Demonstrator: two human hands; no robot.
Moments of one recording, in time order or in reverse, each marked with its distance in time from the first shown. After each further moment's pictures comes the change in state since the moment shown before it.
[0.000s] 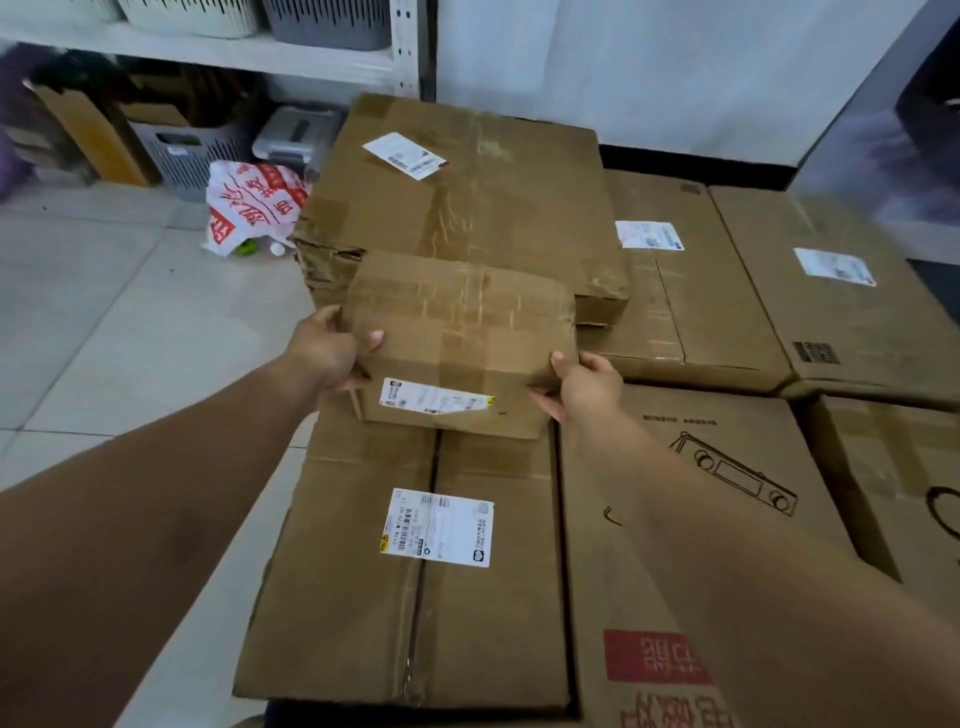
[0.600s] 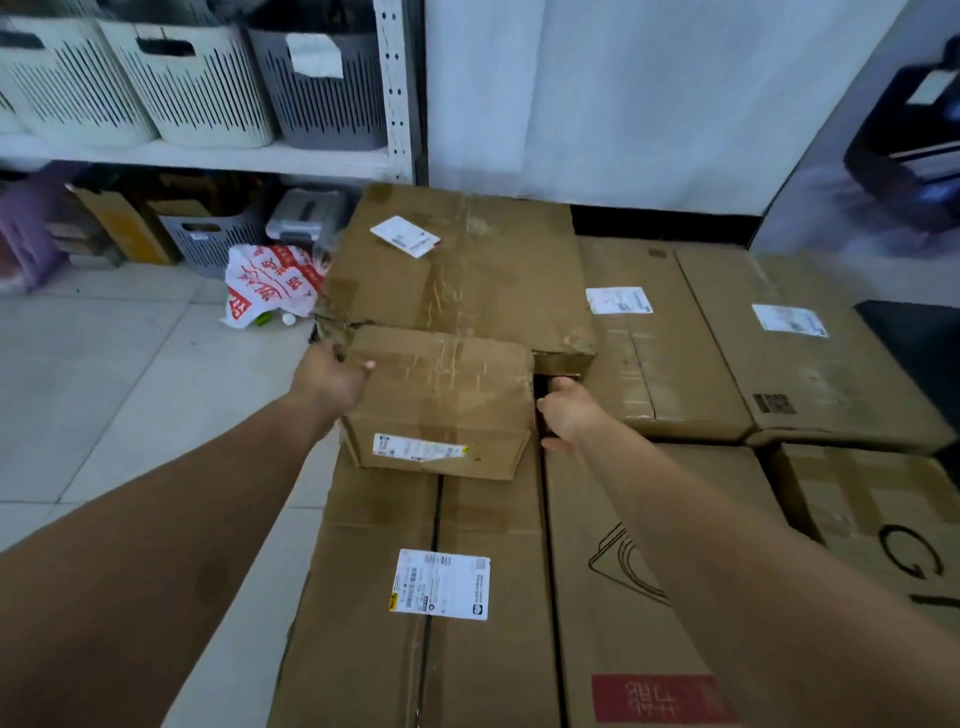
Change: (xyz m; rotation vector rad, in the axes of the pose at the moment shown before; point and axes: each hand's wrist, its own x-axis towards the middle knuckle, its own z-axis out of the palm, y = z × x) left_hand -0.049 0.088 0.012 0.418 0.139 0.193; right_hand -0.062 -0.089 0.023 -0.649 -0.153 -0.010
